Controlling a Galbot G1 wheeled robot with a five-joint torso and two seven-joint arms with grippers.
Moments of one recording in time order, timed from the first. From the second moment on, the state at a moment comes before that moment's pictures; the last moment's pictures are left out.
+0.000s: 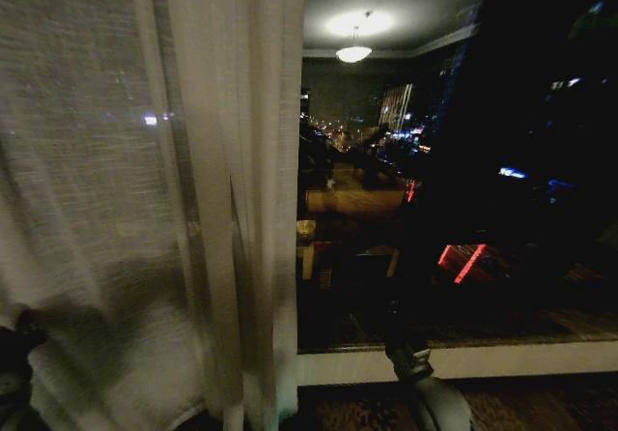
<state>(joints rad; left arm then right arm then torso) 1.59 -1.21 -1.20 -2.08 -0.49 0.28 -0.18 -1.47 1.23 0.48 2.07 0.14 -0.06 -0.02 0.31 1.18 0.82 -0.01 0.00</state>
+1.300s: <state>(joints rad) 1.68 -1.26 -1.17 -2.18 -0.45 0.20 0.14 -1.49 1.24 0.53 2.14 0.20 -0.21 0.04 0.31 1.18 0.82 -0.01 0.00</state>
